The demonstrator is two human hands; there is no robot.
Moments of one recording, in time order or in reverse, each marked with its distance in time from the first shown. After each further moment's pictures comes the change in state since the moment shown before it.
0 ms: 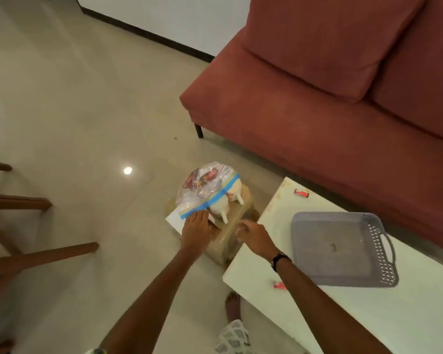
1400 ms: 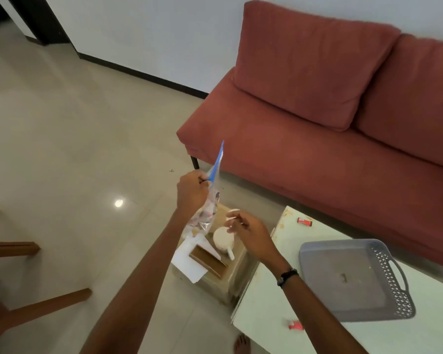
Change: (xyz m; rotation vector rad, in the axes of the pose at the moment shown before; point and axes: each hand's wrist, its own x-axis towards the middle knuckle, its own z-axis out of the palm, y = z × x) left_hand 0.128 0.016 -0.169 -0.471 0.349 -0.036; right_hand 0.016 -0.112 -0.022 0.310 0.216 -0.290
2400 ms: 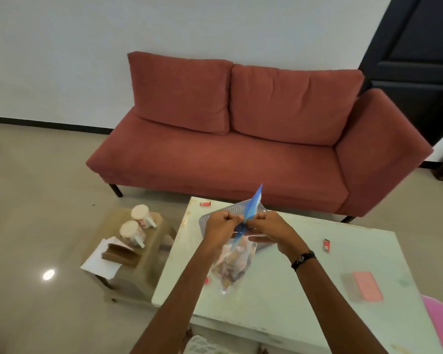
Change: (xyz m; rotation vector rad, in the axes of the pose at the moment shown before) left_hand -0.378 0.228 0.148 -0.559 -0.661 -0.104; right_hand -0.316 0.074 -0.263 0.211 0.288 0.312
